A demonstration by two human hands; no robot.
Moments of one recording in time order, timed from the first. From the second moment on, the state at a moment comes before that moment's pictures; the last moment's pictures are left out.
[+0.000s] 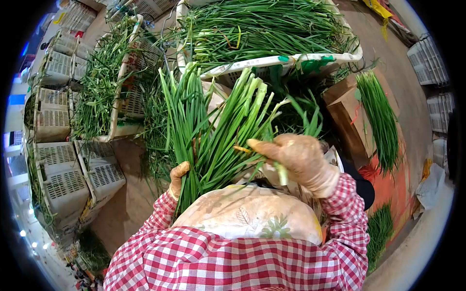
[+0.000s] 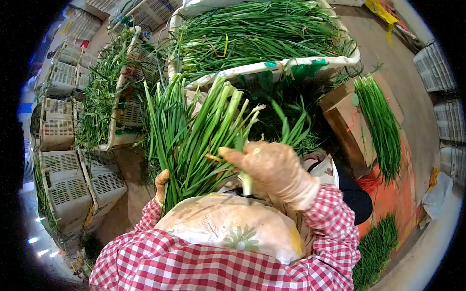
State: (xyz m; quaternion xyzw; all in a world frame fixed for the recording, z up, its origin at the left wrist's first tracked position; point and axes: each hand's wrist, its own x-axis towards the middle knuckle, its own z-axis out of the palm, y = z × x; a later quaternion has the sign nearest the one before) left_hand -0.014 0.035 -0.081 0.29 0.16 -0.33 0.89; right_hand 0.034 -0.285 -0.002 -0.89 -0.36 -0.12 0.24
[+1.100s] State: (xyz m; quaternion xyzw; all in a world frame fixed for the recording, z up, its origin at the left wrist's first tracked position) left_hand -0.031 0.034 -0.069 0.27 0.15 -0.29 0.91; right_hand 0.080 -0.311 0.003 -0.91 -0.06 -0.18 0.36
